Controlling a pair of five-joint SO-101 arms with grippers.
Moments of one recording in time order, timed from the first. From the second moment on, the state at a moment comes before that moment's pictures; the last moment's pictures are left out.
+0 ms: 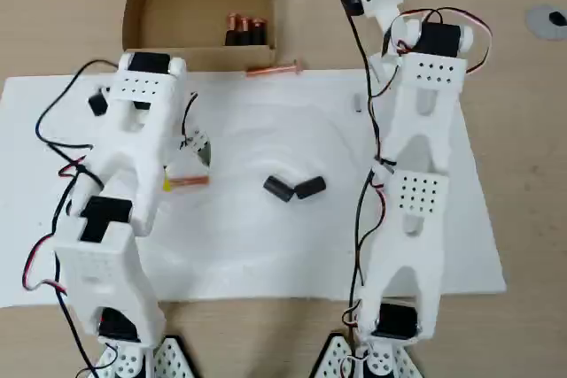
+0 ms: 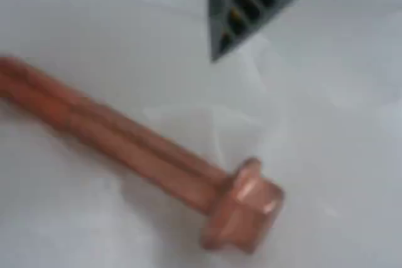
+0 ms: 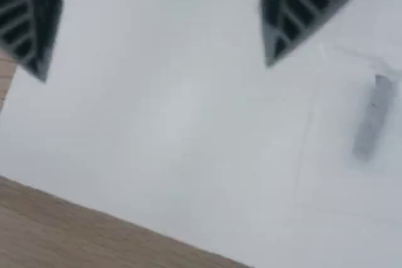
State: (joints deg) left arm 3.3 22.4 -10.0 99.7 40.0; right arm 3.7 63.0 -92.3 101.7 22.0
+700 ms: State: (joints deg) left arm -5.3 22.7 -5.4 99.7 72.1; right arm 3.7 63.0 -92.3 101.7 22.0
